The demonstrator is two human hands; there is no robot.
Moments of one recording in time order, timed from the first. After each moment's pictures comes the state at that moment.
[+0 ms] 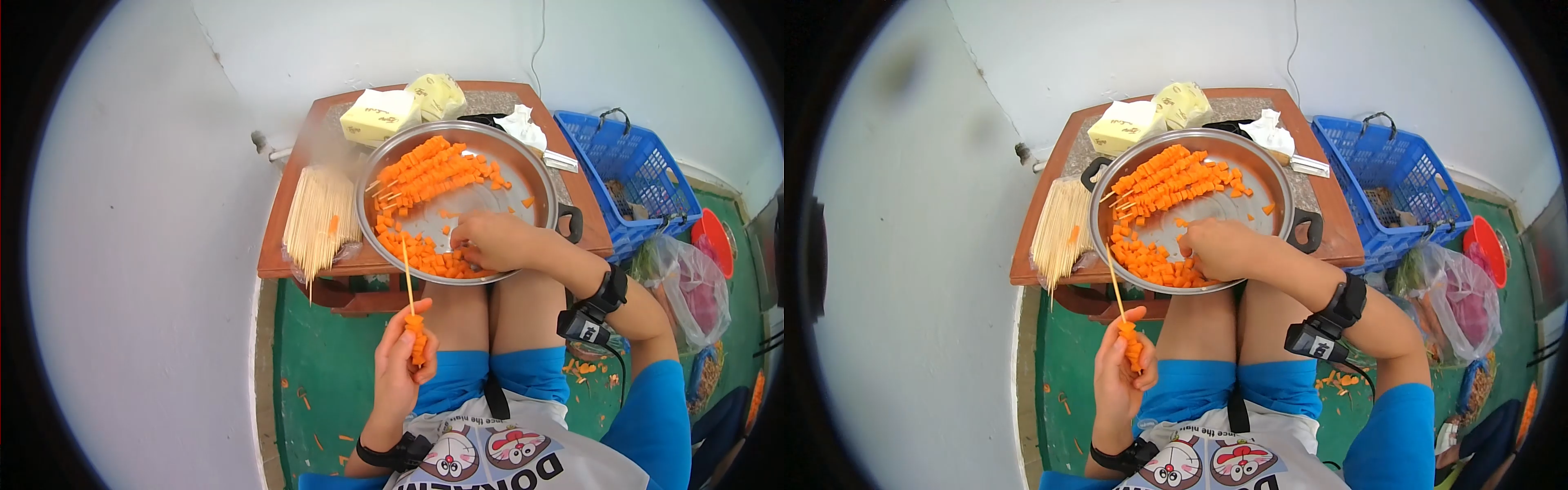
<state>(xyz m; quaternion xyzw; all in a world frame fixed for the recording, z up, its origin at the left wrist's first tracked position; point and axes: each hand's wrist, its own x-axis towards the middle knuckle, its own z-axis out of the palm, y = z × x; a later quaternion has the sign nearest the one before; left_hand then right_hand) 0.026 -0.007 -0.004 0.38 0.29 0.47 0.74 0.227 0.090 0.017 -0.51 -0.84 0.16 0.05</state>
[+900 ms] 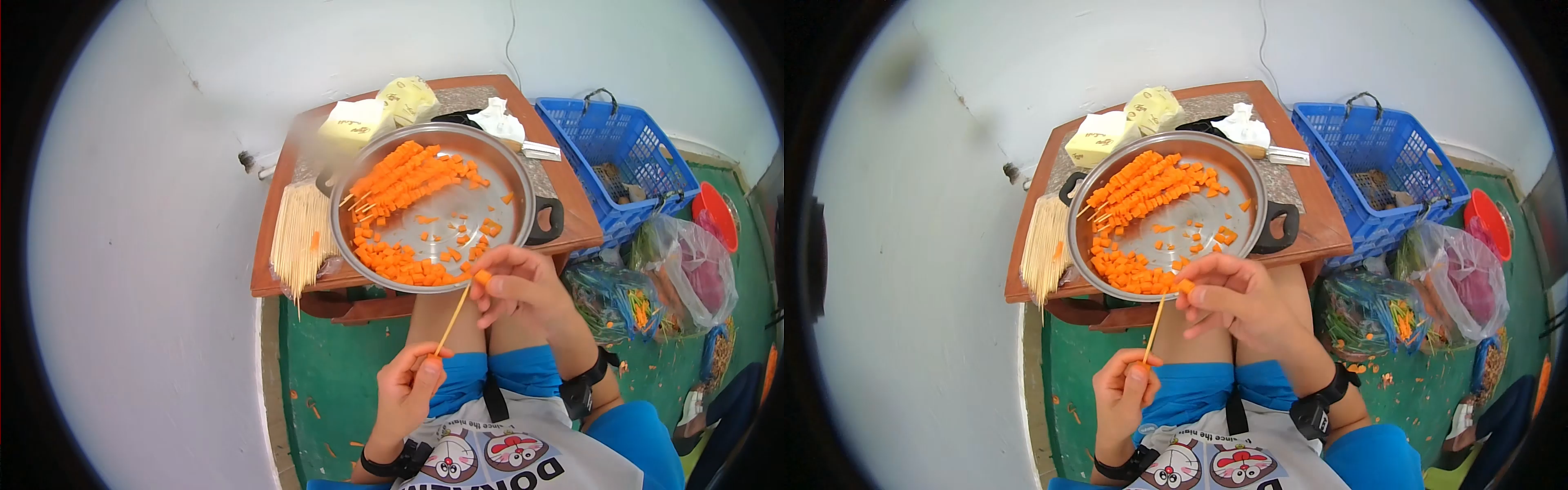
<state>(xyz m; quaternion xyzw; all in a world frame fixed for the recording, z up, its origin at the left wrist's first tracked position) 0.043 -0.025 0.004 0.57 0.32 0.43 0.62 0.230 -0.004 0.024 -0.30 -0.33 0.67 0.60</state>
